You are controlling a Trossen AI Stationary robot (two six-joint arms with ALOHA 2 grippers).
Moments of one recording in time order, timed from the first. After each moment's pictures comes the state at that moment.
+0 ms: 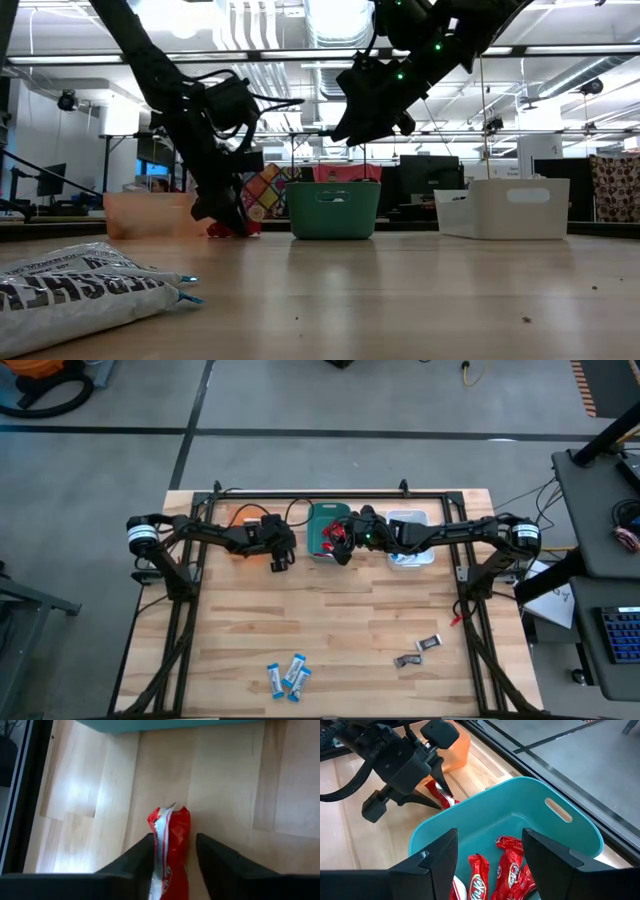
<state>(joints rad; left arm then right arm) 0.38 1.65 0.71 -0.01 -0.27 0.38 -0.22 1.60 0.99 0.06 0.29 0.19</state>
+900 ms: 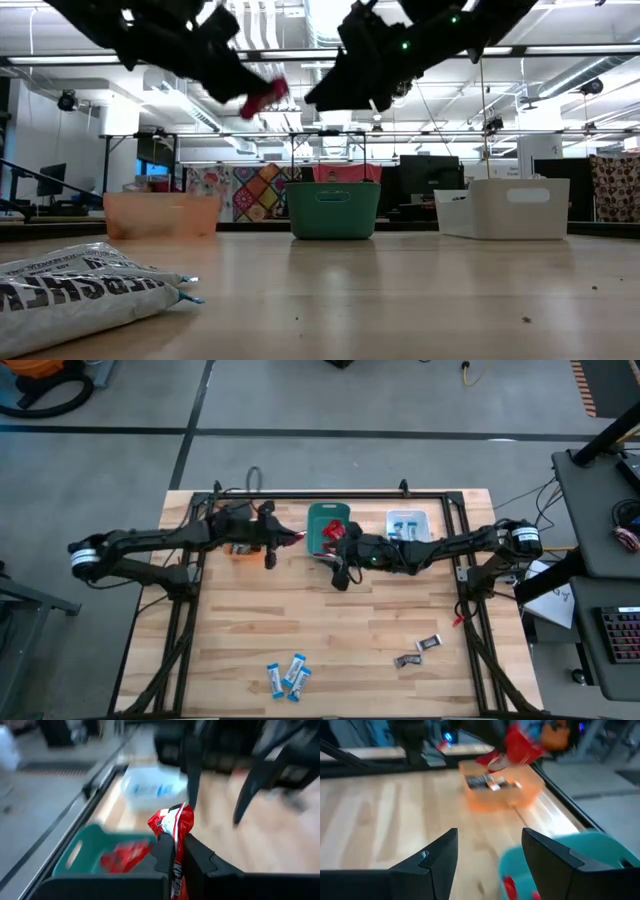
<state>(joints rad) 0.37 1.14 0.68 0.13 0.22 0.18 -0.05 1.60 0.95 0.30 0.22 0.01</state>
